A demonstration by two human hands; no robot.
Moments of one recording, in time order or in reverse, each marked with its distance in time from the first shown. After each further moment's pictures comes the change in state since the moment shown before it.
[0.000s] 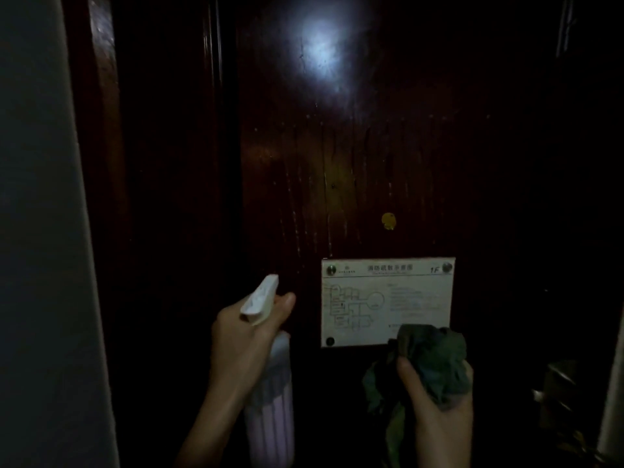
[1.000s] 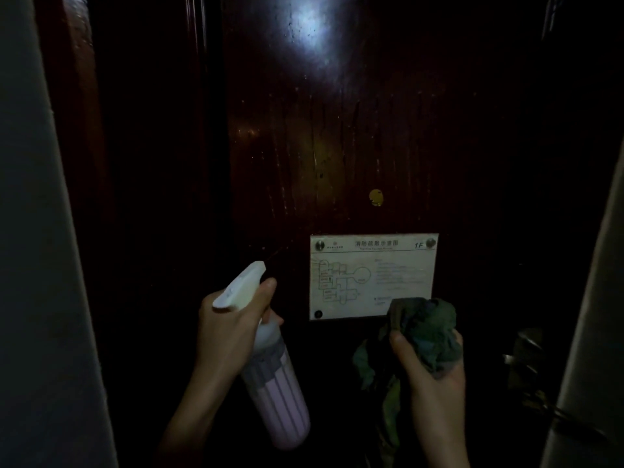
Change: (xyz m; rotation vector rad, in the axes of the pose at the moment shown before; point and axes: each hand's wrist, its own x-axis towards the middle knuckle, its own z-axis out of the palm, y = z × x) left_hand -0.014 -0.005 -0.009 0.003 -0.019 -0.049; right_hand -0.007 -0.007 -0.021 -0.022 -0.110 -0.008
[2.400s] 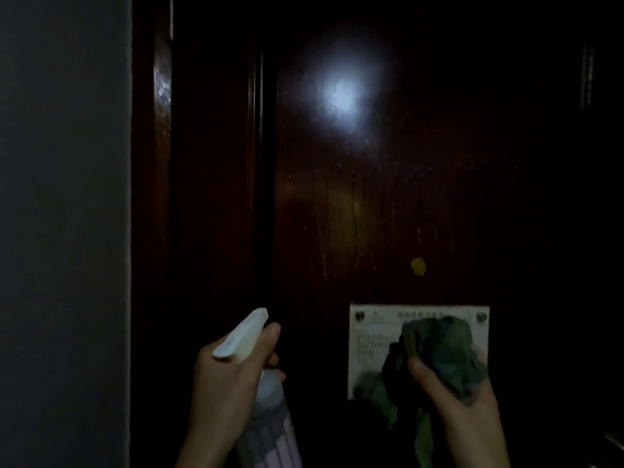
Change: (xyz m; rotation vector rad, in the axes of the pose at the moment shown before) left_hand 0.022 0.030 -0.033 -0.136 0.148 -0.014; right_hand 0.041 -0.039 0.055 -0.072 -0.159 0.011
